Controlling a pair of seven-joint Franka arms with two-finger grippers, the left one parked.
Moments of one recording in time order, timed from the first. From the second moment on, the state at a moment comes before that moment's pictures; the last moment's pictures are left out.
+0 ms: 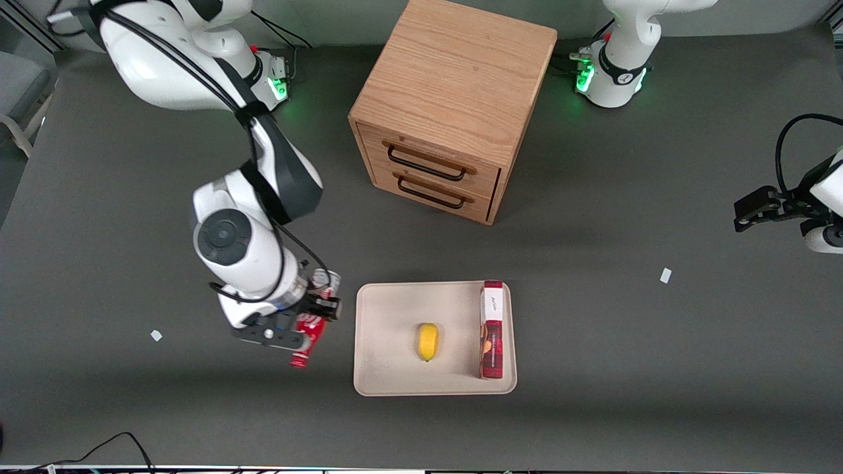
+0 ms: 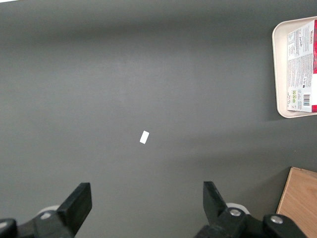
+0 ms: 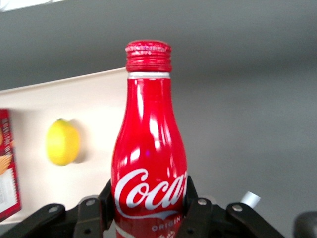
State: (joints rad) arm 0.30 0.74 0.19 -1.17 -0.13 2.02 0.62
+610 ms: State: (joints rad) arm 0.37 1.04 0.20 -1.05 -0.14 2.26 0.53
